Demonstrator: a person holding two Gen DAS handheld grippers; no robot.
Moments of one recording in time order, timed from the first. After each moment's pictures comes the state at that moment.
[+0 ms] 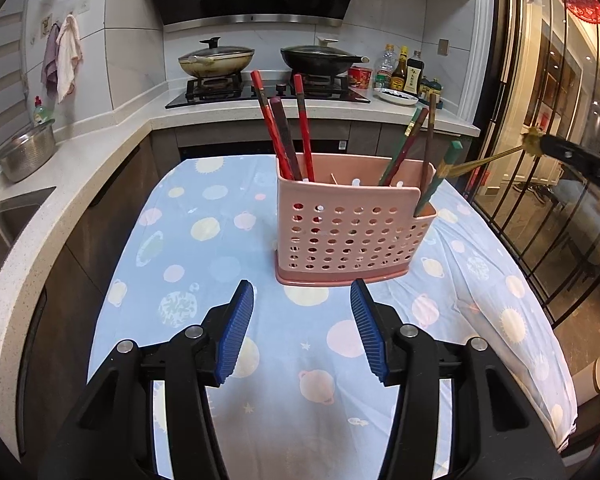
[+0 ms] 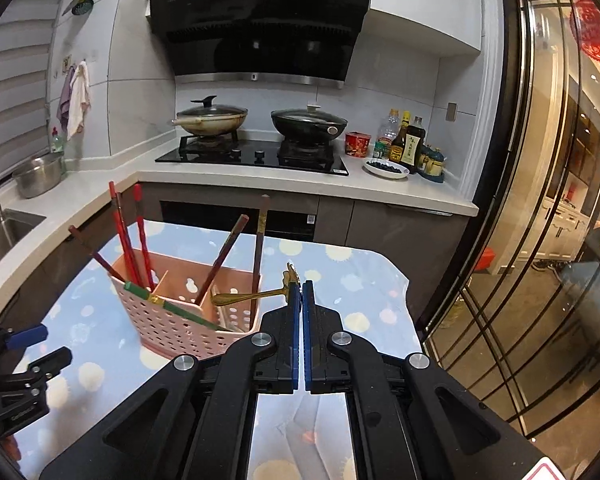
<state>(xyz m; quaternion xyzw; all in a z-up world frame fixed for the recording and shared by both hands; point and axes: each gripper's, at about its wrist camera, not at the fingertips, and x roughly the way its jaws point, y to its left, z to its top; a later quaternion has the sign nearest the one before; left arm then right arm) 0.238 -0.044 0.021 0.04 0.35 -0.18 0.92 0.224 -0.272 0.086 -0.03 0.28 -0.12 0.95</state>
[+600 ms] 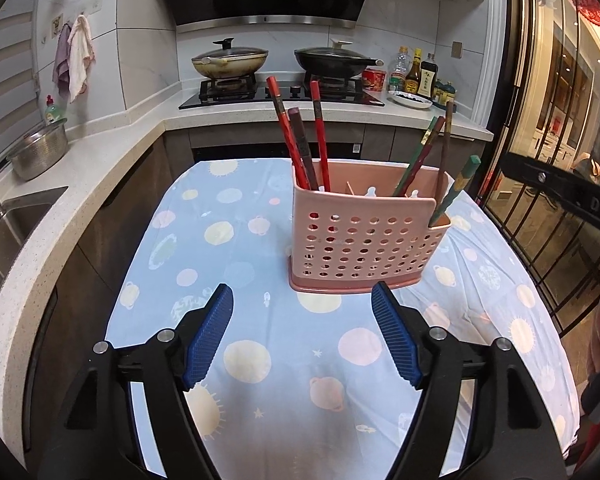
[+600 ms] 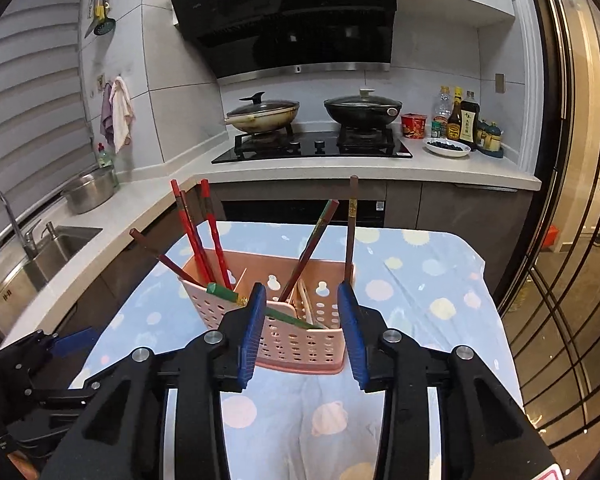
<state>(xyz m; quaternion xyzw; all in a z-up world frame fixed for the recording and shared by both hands) 0.243 -0.040 0.026 0.03 0.34 -0.16 0.92 0.226 -0.245 0.068 0.05 0.28 -0.01 0.96</state>
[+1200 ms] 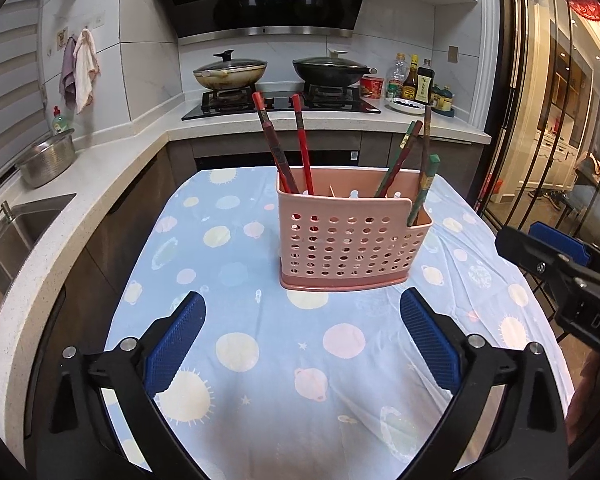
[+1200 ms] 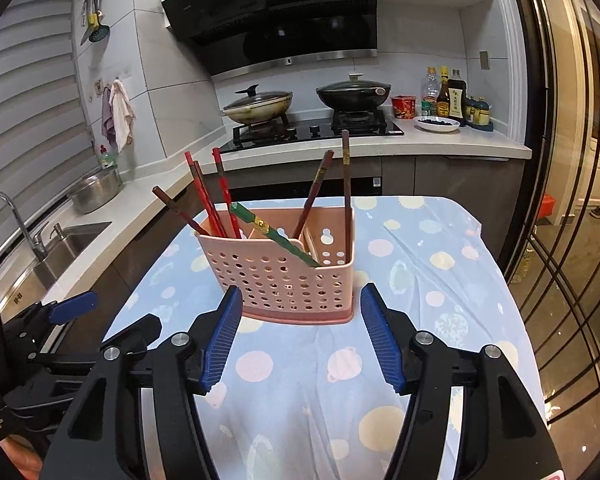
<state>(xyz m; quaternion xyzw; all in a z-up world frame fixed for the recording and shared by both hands) 0.214 -0.056 0.034 0.04 0.33 -0.15 0.93 0.174 -0.236 0.046 0.08 0.29 -0.02 0.95</state>
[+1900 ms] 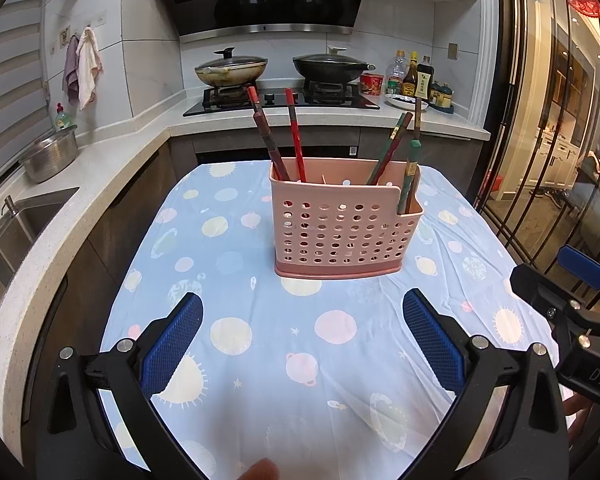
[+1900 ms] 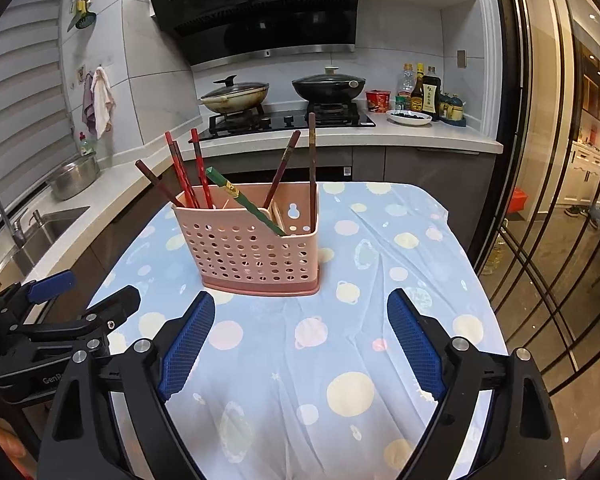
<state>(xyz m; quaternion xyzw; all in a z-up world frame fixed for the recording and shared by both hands) 0.197 -0.061 0.033 0.04 0.33 -0.14 0.93 0.143 -0.240 0.038 0.06 0.30 -0.07 0.95</state>
